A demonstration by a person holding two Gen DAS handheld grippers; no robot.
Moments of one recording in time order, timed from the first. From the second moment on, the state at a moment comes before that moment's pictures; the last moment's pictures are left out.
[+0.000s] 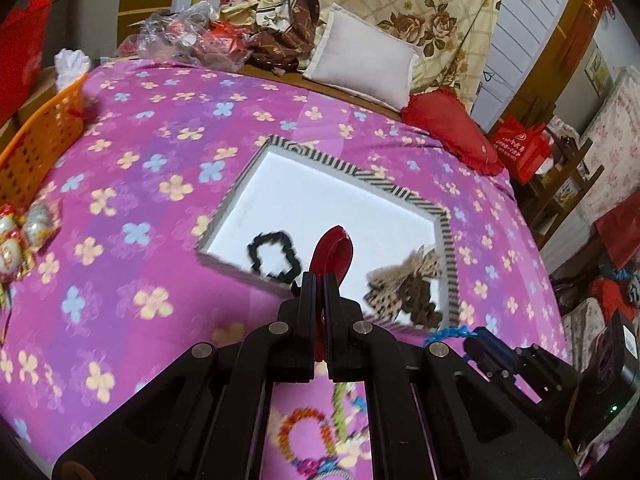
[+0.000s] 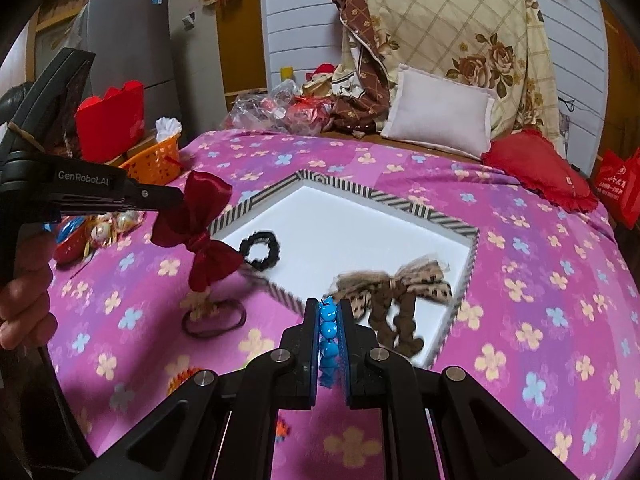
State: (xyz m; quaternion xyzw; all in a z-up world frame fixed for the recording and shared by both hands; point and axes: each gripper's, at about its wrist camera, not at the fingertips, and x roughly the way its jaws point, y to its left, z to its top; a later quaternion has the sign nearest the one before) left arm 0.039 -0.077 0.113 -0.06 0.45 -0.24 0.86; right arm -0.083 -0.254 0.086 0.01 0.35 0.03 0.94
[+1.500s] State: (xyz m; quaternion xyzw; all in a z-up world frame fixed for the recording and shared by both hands) left arm 0.082 -0.081 0.044 -0.08 0.51 -0.20 0.83; right arm -0.037 -0.286 0.033 0.10 0.40 0.00 0.91
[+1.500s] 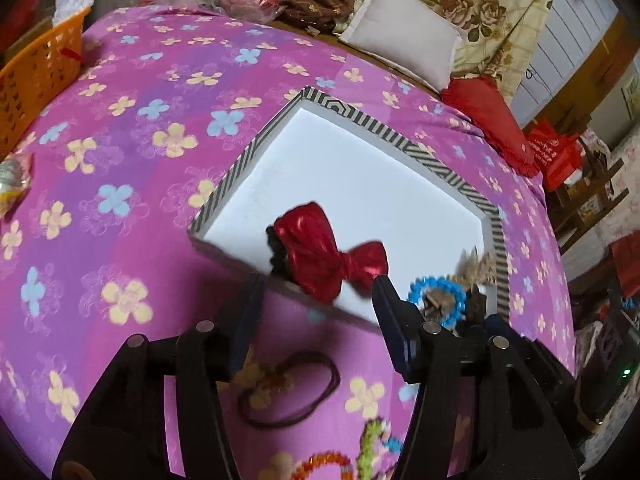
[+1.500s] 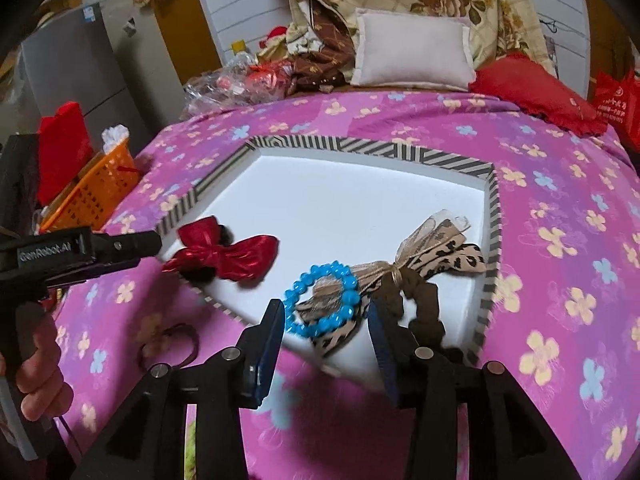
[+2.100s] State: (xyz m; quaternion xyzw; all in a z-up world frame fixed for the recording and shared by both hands) left arm -0.033 -0.059 0.059 0.00 0.47 -0.17 0.87; right arm -0.132 -0.246 0.041 0.09 0.40 0.02 0.91
